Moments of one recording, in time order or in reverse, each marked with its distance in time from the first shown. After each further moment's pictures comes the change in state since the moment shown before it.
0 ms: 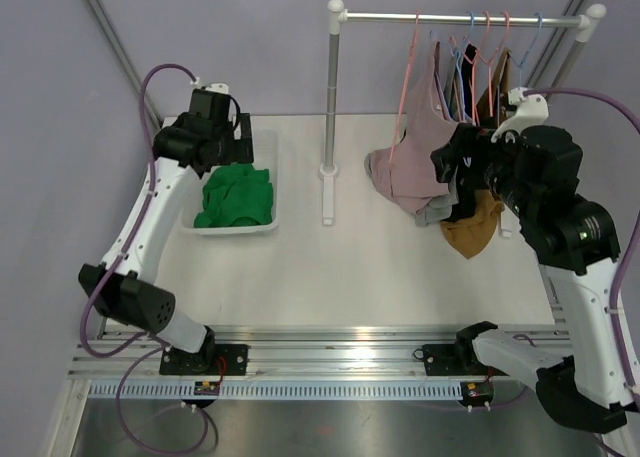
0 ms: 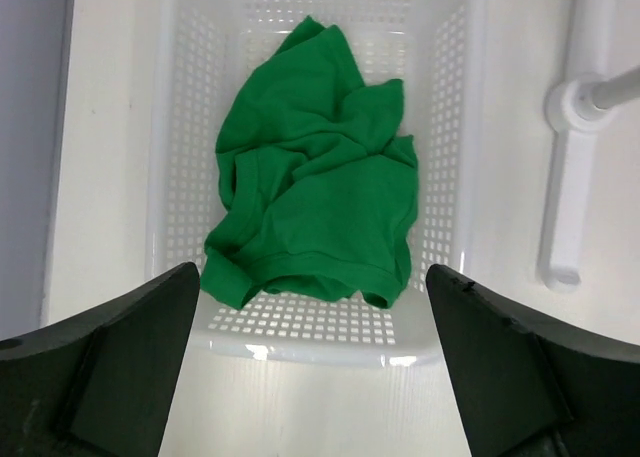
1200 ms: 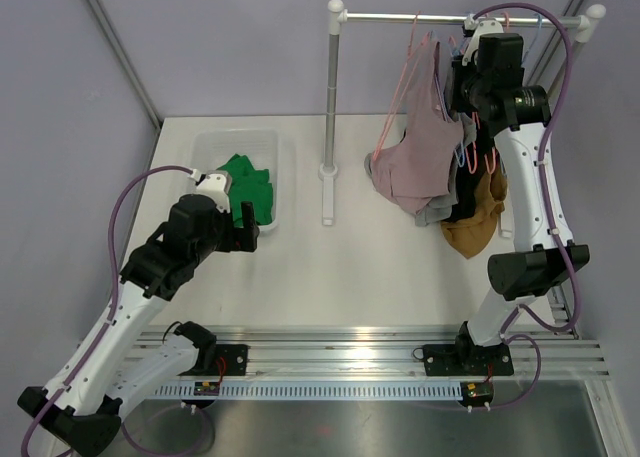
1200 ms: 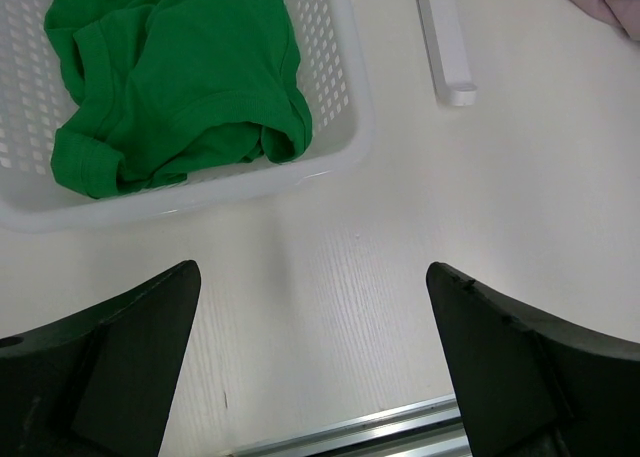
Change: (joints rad) left arm -0.204 -0.770 -0.797 0.209 0.166 -0.049; right arm -0.216 0.727 0.564 -0.028 0.002 -0.251
